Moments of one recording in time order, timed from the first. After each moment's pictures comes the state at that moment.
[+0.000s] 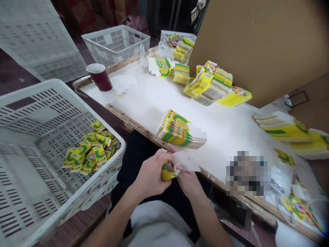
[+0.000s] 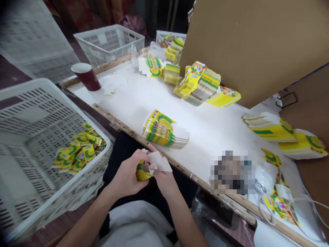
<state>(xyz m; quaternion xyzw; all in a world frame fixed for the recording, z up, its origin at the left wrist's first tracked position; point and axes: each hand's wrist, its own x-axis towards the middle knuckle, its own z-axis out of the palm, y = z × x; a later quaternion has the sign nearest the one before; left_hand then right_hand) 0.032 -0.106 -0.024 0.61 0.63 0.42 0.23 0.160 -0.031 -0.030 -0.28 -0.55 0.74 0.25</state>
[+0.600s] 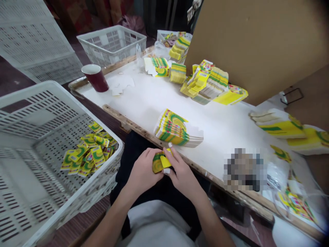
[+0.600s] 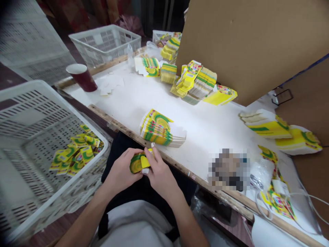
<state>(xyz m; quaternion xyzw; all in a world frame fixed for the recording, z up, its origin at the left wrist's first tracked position) 0.022 -0.107 -0.034 0.55 0.72 0.38 0.21 0.172 -0.025 -0.028 -0.26 -0.85 0.43 0.14</state>
